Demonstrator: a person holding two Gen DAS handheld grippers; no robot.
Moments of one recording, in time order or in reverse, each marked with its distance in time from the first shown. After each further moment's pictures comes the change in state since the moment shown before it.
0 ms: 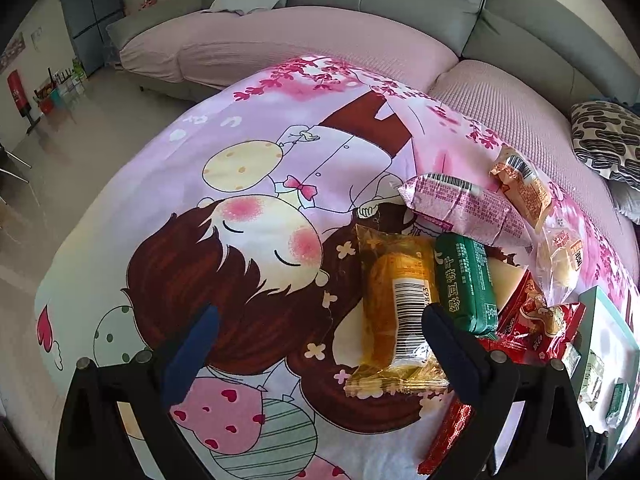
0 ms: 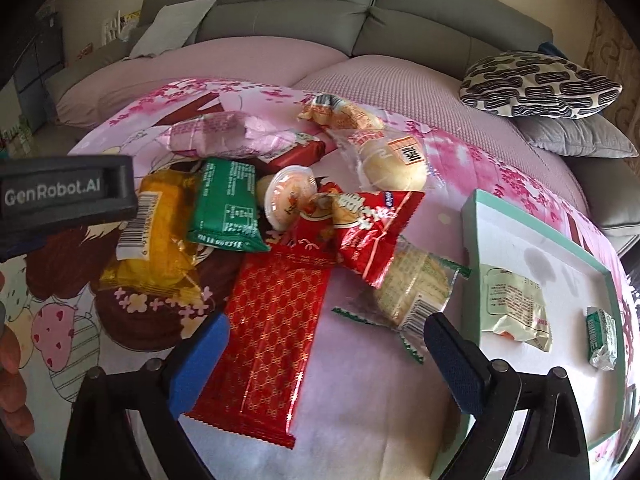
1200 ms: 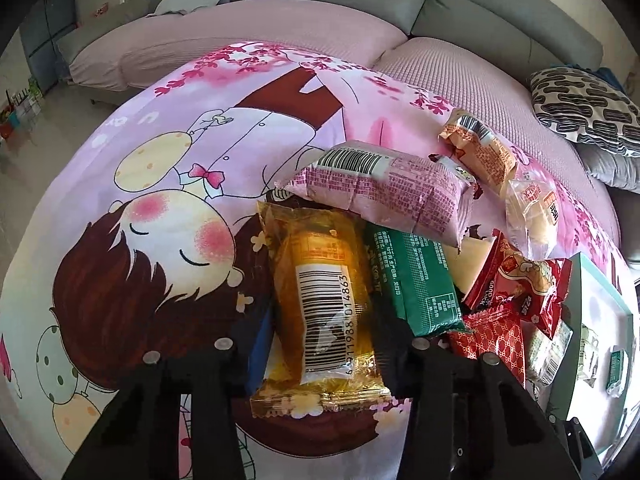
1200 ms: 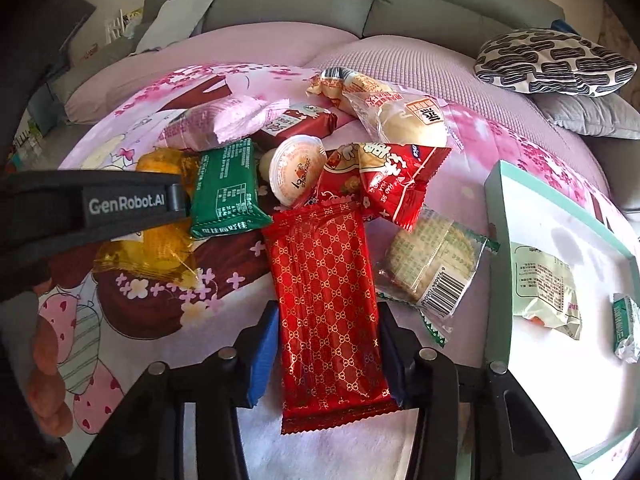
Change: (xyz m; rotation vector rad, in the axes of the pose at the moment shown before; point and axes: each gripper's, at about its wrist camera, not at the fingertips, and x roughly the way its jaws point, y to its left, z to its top) left arm 0.029 -0.036 -0.006 0.110 0.023 -0.121; right arm 0.013 -0.006 -0.013 0.026 0.047 0.079
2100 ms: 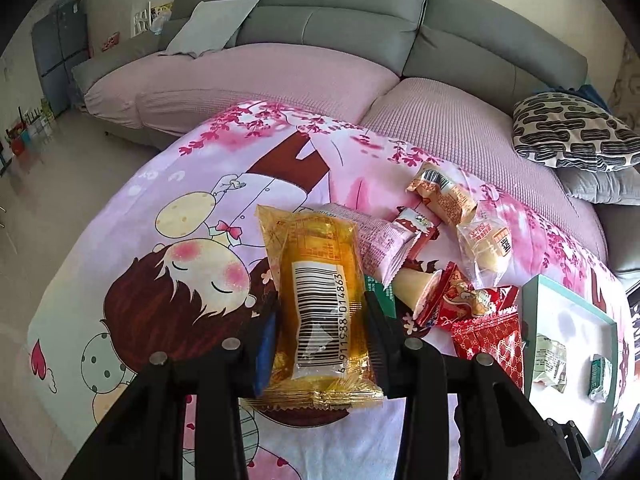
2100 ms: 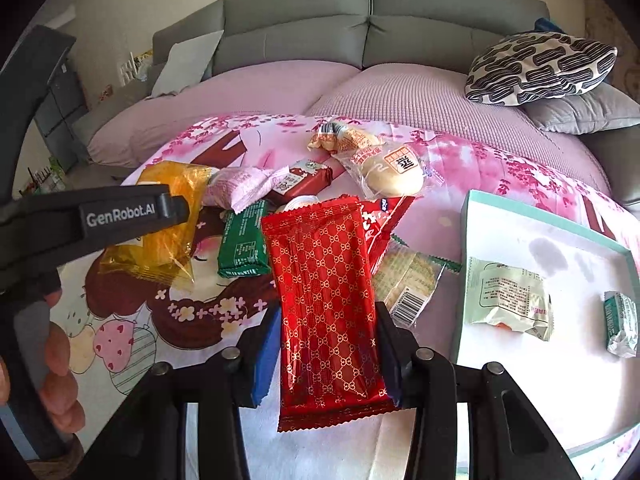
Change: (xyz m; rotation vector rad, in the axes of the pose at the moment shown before) left arm -0.072 -0.016 0.004 0.016 -0.145 0.018; right arm -0.059 -0.028 0.006 0.070 -0.116 0.111
